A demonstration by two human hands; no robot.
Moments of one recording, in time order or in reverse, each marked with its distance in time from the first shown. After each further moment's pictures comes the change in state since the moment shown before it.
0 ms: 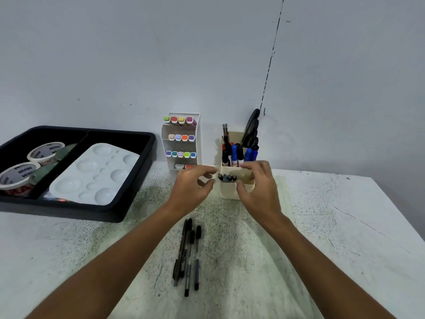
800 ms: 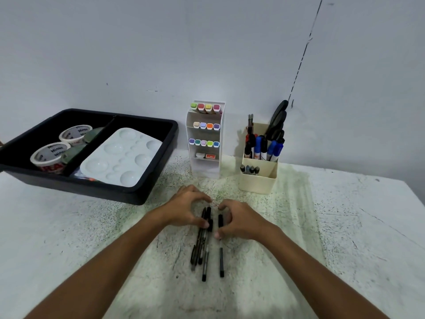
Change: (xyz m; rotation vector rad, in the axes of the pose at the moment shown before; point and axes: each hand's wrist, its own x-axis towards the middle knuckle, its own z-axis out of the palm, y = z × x) left_hand -0.061 -0.056 -0.040 0.193 -0.691 -0.403; right_hand -0.040 -0.022 0.046 -0.021 -0.965 0.227
